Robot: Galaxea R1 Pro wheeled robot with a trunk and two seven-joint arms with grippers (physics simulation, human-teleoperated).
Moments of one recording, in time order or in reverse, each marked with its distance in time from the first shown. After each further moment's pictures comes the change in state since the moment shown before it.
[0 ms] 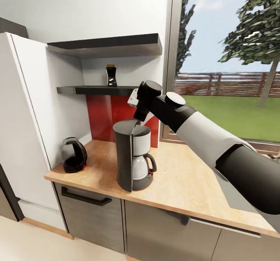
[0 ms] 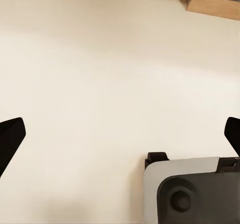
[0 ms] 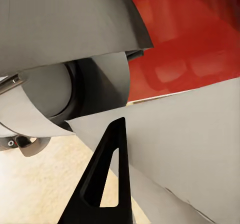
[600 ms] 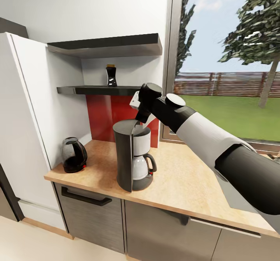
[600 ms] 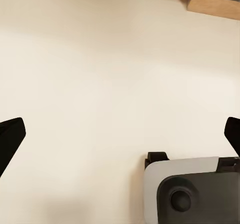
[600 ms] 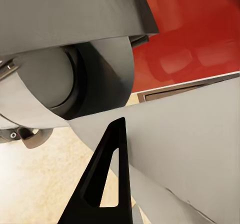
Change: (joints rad) left arm 0.001 0.000 0.001 0.000 0.000 0.000 0.000; right arm 0.003 0.000 0.001 0.042 0.000 -0.001 0.000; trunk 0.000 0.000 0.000
